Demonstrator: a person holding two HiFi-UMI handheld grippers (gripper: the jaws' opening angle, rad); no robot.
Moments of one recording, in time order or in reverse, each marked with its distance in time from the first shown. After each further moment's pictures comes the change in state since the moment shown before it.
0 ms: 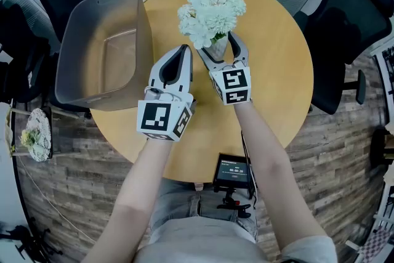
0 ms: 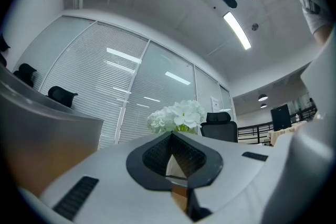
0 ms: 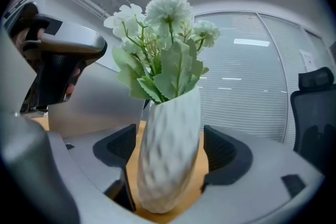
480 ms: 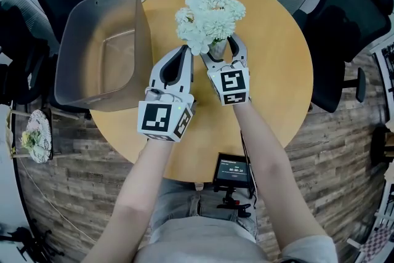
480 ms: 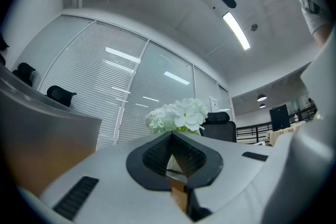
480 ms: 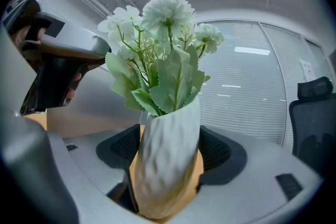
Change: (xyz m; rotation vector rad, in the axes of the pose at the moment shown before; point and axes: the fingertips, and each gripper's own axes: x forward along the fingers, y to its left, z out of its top) left arm 0.001 -0.007 -0.003 0.000 0.002 -0.011; right arm -0.005 0.001 0.013 -0.057 -0.049 -0.016
